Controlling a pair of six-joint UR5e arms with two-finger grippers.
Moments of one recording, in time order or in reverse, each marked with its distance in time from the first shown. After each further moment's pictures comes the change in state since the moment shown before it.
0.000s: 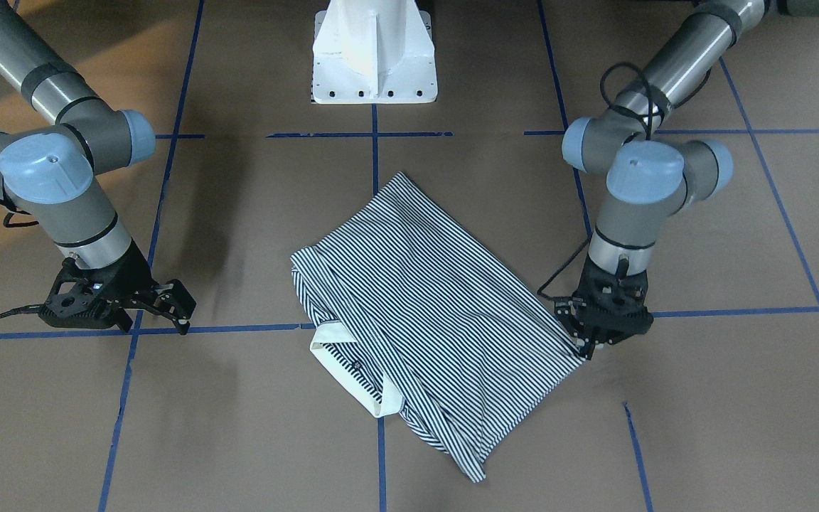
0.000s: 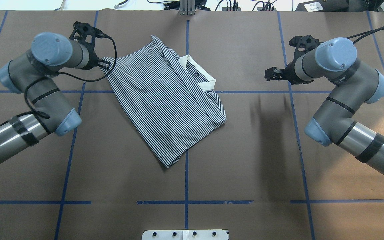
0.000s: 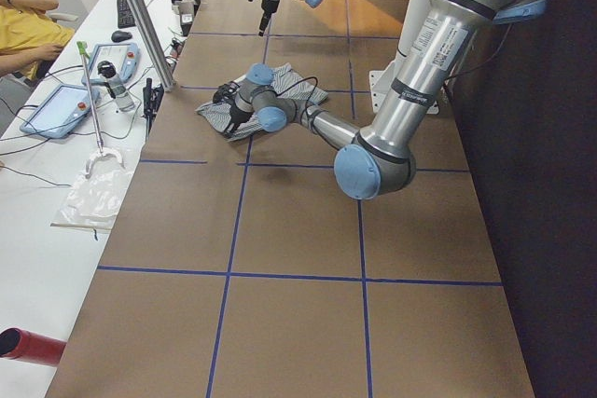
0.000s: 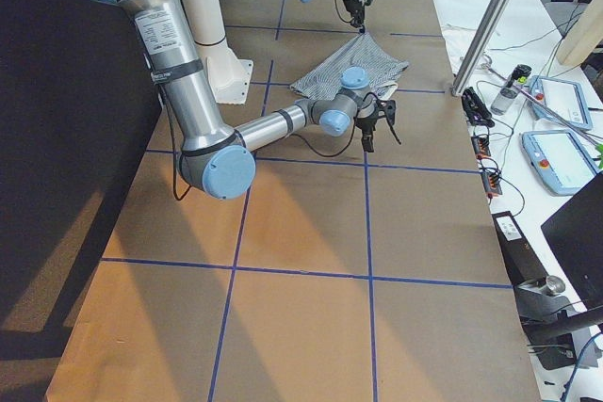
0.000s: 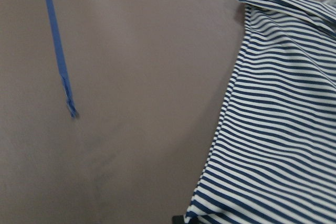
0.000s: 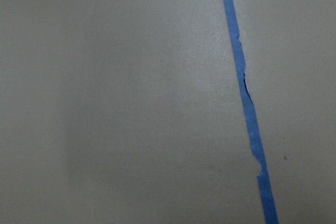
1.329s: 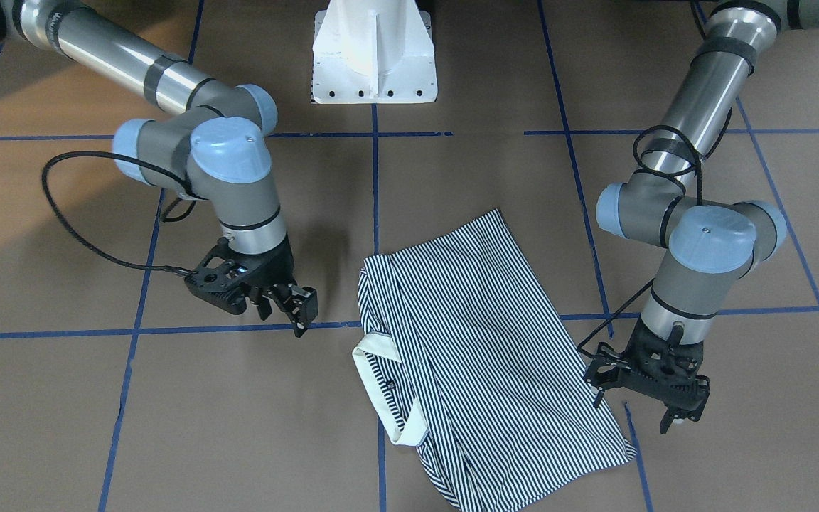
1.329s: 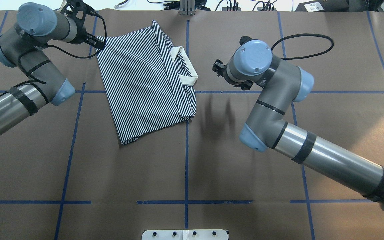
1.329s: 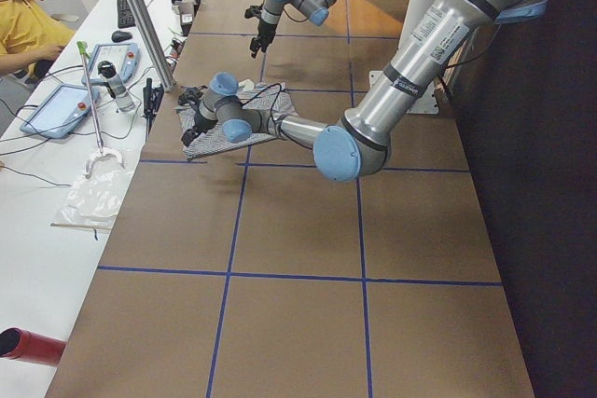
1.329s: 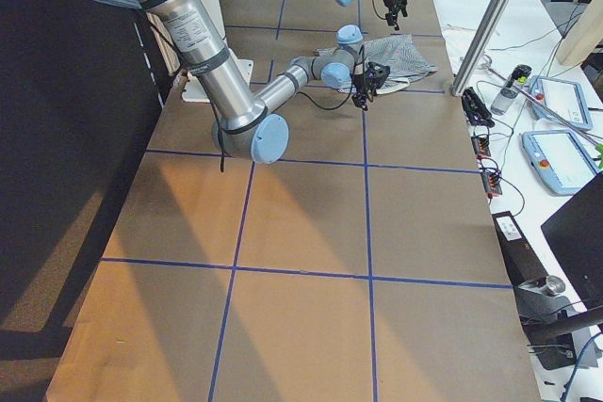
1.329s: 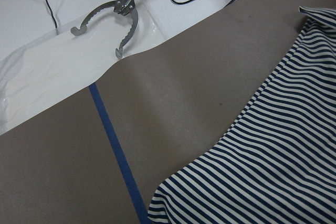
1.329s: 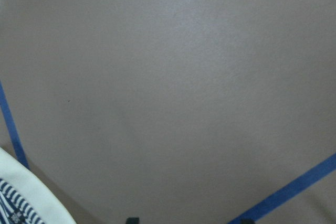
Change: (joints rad) left arm -0.105 -0.045 0.143 -0.160 -0.113 0.236; right arm -0.184 0.355 -0.143 -0.210 -0.221 0.605
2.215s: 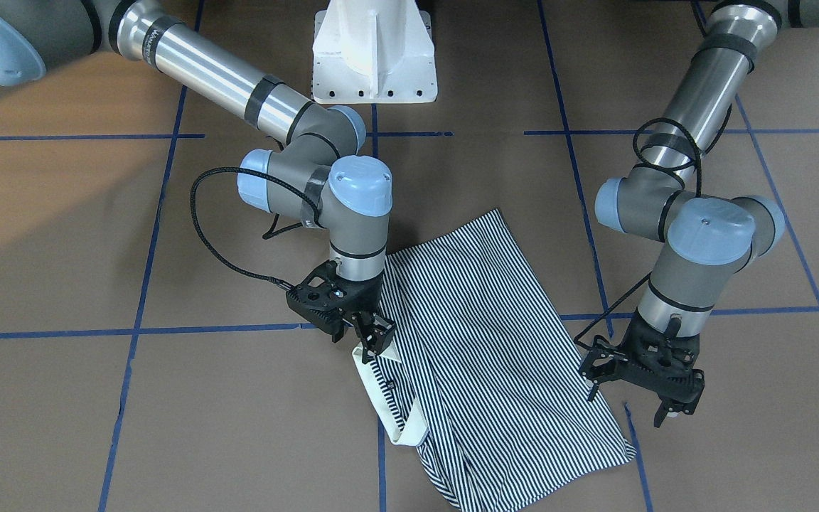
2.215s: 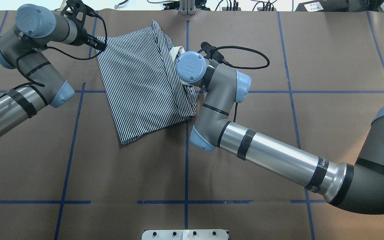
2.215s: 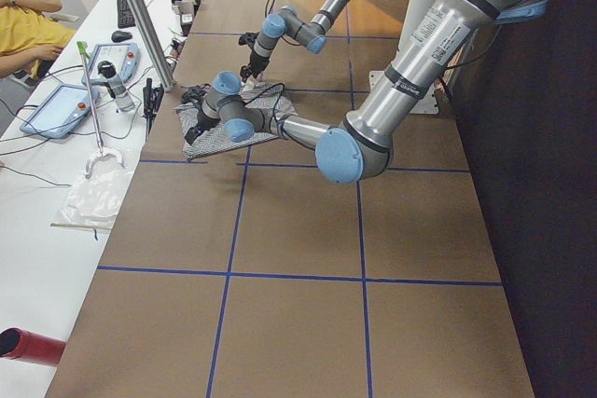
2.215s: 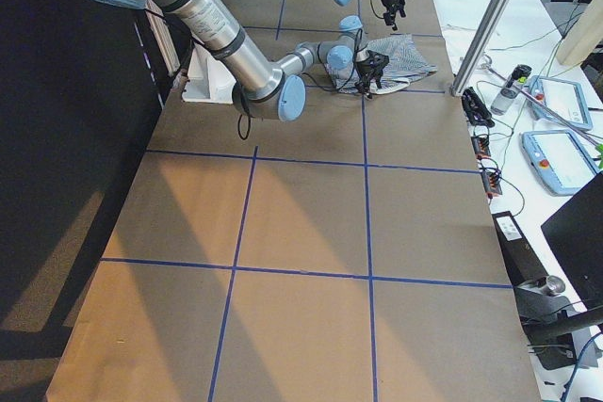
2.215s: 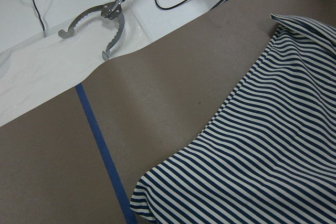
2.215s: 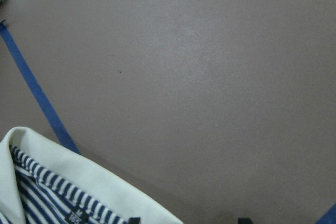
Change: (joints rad) left arm 0.007 0.008 -0.018 0.000 -0.006 -0.023; right arm -0.071 0.250 -0.339 0.020 -0.135 0.139
